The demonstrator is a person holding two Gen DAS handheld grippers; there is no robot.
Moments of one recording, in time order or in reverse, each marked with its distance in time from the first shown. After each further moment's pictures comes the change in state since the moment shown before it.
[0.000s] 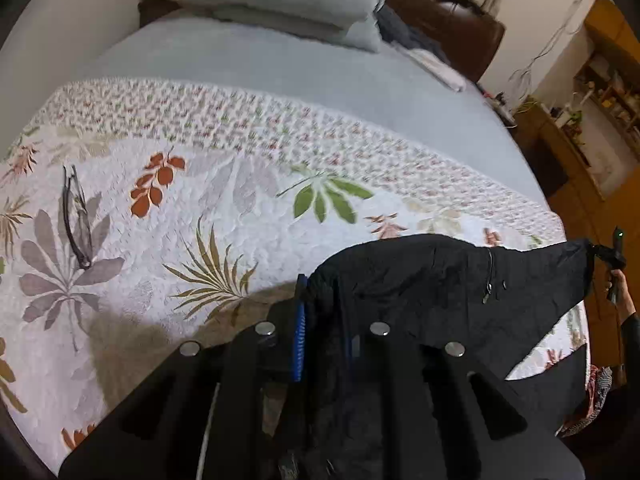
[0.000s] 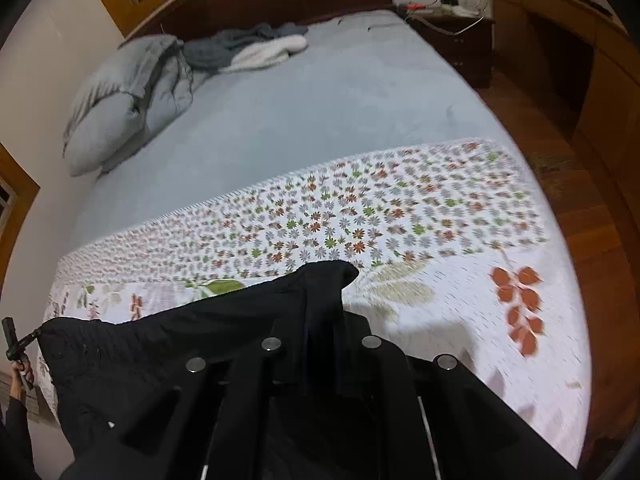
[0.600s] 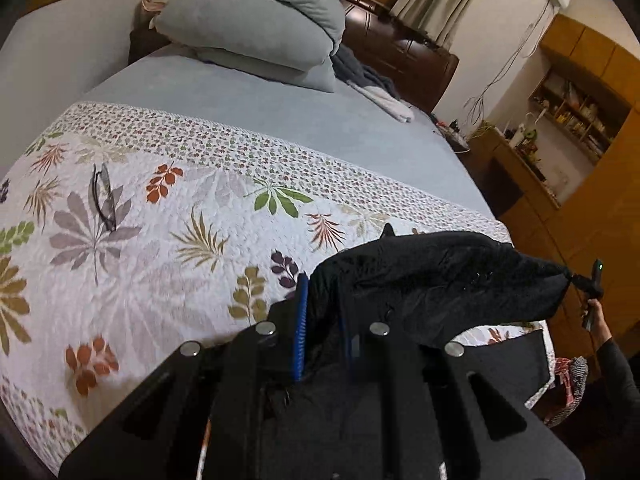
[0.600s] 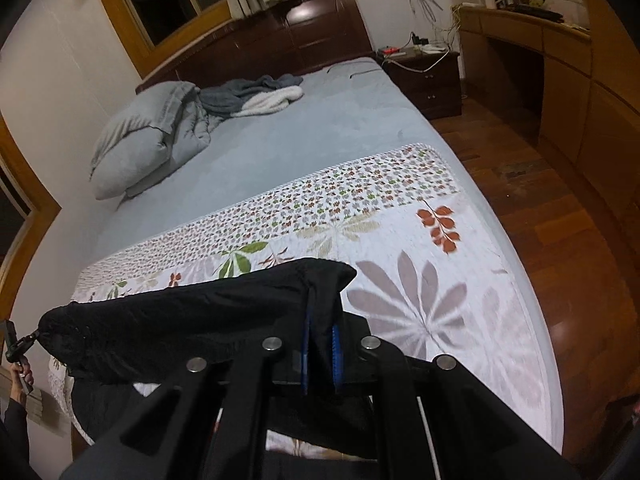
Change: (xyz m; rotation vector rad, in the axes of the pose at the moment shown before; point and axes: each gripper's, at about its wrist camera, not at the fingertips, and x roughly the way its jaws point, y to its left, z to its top) left arm -0.130 -0.030 -0.085 0.008 -0.134 -0.123; right arm -0.172 -0.018 -0.137 0.038 -0.183 0.021
